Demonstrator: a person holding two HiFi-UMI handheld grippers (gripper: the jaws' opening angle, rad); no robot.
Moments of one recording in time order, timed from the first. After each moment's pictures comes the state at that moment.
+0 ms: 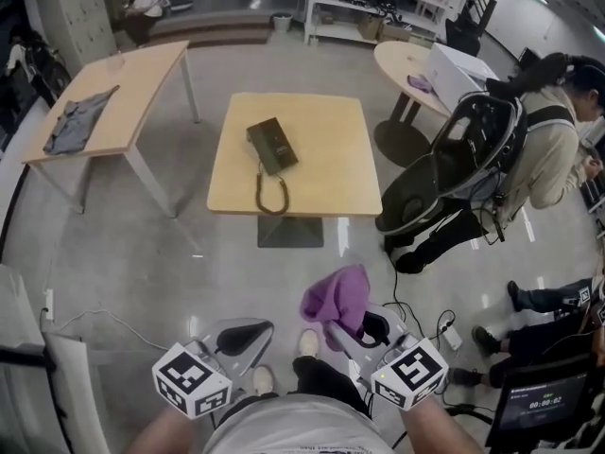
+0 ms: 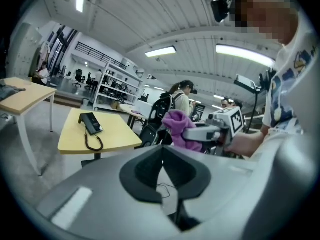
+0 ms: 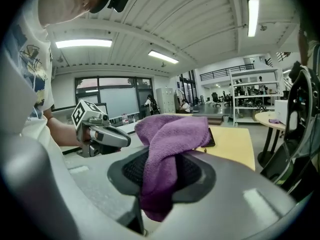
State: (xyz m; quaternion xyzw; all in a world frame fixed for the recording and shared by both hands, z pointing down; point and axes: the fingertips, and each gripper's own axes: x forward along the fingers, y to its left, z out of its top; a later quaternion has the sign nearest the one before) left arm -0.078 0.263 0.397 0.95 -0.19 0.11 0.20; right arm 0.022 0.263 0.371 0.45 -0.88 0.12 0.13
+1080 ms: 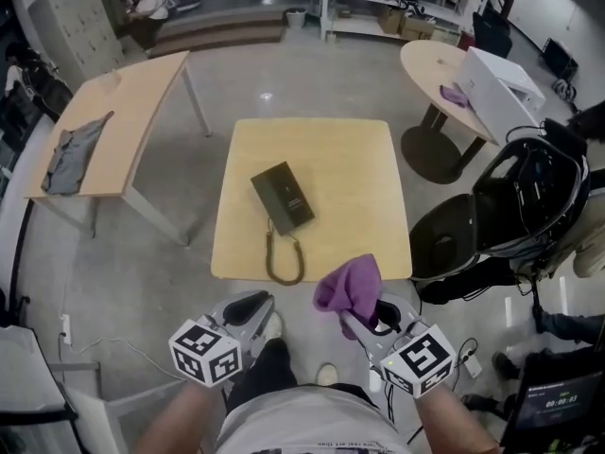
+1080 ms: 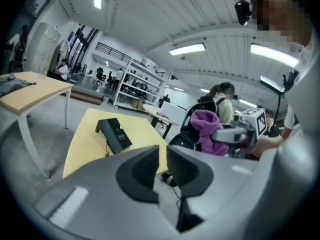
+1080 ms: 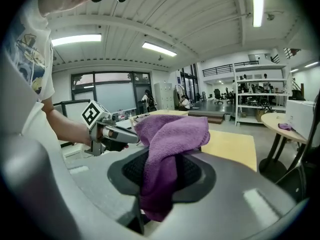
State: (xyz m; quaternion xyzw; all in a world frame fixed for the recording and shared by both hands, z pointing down) left arm -0.050 0.006 0.454 0.91 -0.29 0.12 0.26; right arm 0.077 0.048 0.403 0.43 -0.88 0.12 0.16
